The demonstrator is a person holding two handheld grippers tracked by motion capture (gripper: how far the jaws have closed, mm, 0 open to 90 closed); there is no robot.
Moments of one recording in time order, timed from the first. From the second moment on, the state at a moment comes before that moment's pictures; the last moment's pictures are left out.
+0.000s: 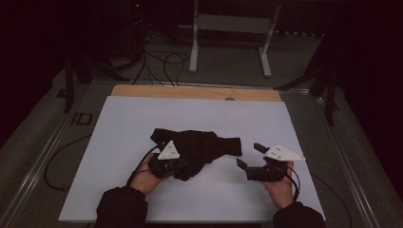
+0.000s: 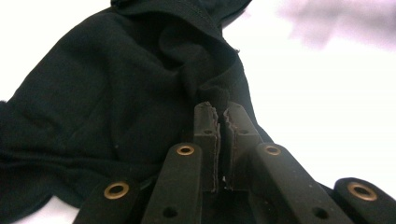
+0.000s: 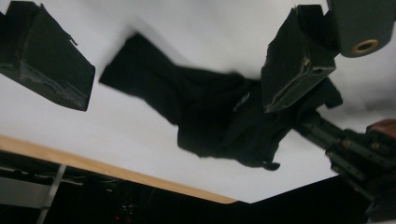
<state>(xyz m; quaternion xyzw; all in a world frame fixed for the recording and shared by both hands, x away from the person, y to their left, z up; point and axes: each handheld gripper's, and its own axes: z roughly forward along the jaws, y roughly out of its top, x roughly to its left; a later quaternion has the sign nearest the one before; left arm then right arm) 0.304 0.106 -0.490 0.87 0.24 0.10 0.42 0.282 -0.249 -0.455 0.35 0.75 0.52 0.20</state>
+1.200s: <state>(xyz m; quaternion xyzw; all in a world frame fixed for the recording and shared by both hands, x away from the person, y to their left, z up) 0.304 0.128 -0.487 0.84 0.27 0.11 0.45 0.423 -0.169 -0.489 0.43 0.79 0.43 0.07</state>
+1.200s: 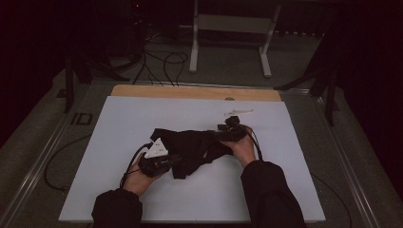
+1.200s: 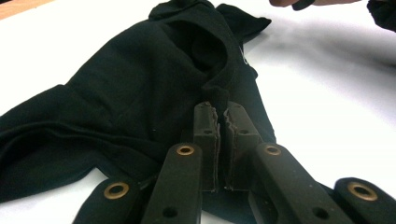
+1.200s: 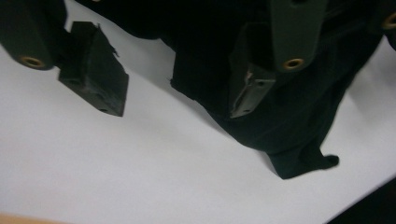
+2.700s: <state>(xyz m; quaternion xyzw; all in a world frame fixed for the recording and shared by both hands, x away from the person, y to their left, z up) 0.306 0.137 -0.489 0.84 0.30 0.12 0.45 0.317 -0.175 -0.500 0.24 0.90 0.35 0.10</state>
